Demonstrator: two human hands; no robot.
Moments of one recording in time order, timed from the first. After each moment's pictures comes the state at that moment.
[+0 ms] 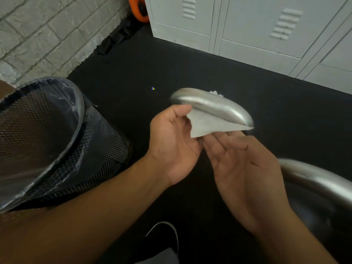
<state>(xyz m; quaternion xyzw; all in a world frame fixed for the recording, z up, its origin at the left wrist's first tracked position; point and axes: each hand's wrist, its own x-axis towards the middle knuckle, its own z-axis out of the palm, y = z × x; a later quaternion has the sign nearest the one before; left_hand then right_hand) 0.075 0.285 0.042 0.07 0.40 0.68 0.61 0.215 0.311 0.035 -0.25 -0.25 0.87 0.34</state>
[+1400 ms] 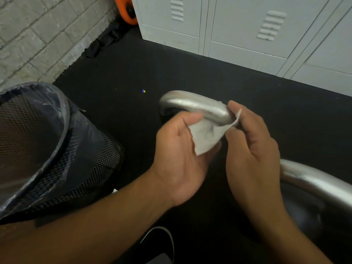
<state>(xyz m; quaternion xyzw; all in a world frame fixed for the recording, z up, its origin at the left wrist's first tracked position) 0.103 0.282 0.046 0.10 0.36 0.65 0.66 0.217 0.323 0.037 -0.48 -0.63 0.46 0.39</state>
